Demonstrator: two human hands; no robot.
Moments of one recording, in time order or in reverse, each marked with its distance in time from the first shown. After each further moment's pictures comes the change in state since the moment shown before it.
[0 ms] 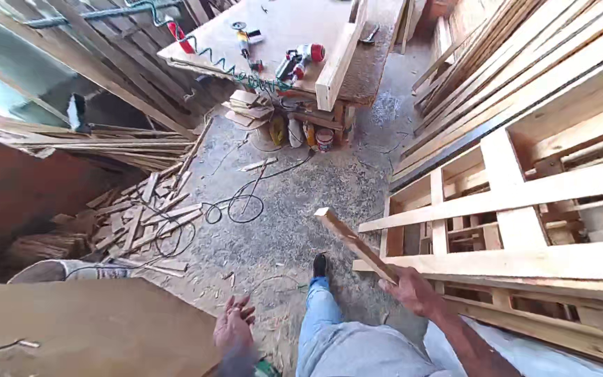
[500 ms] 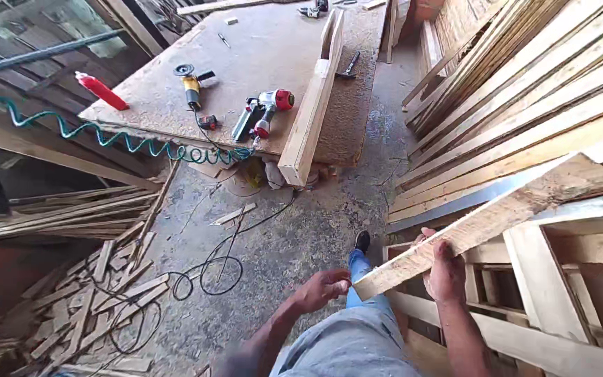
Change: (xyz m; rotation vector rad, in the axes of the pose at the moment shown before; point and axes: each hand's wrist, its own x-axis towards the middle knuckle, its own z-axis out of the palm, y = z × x) left_hand 0.149 0.274 0.521 0.436 -1.599 0.031; right_hand 0.347 -0.016 -0.311 1.043 0.959 -0.399
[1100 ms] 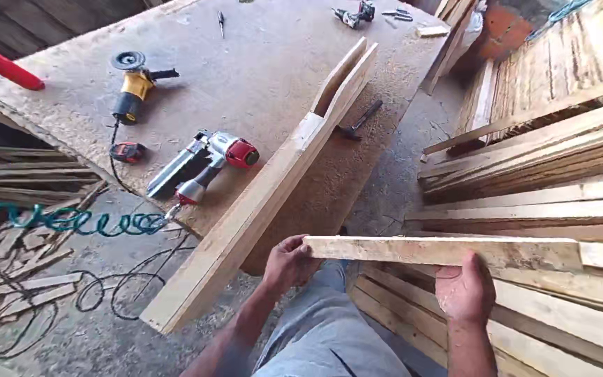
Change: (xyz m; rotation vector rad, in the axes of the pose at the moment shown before) left_hand 0.416 0.278 -0.245 -0.798 0.865 0.287; right_hand 0.622 0.036 0.072 0.074 -0.087 0.156
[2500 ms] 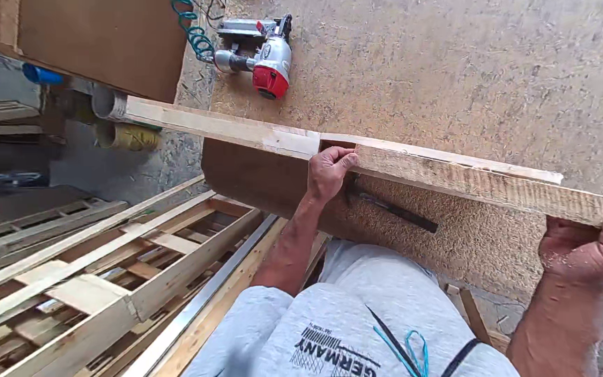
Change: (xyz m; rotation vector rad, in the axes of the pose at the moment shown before) left_hand 0.478 0.188 0.274 0.291 1.309 0.397; right_hand 0.868 0.249 0.384 -0.171 -1.056 0.578
